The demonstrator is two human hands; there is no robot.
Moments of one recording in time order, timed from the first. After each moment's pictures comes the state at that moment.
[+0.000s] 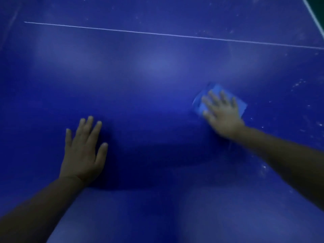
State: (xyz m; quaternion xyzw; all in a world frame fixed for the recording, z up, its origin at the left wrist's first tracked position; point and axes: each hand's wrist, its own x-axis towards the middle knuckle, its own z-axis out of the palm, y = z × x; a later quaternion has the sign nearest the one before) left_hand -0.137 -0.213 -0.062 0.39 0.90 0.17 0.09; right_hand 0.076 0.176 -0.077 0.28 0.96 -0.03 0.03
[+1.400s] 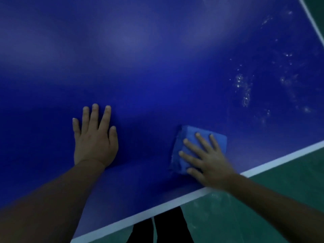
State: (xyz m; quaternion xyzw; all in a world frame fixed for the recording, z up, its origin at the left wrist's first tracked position) left_hand -0.088 -0.254 -0.081 0.44 0.89 0.07 0.13; right_hand 0.244 -0.111 -0.082 0.18 0.98 -0.04 0.05
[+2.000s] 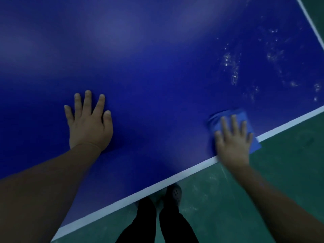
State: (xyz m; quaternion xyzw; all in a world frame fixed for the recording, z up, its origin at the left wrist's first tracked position) left_hand -0.088 -0.254 -0.078 0.46 0.88 0.08 0.13; right_hand 0.297 -0.124 -0.076 0.64 0.77 -0.06 0.06
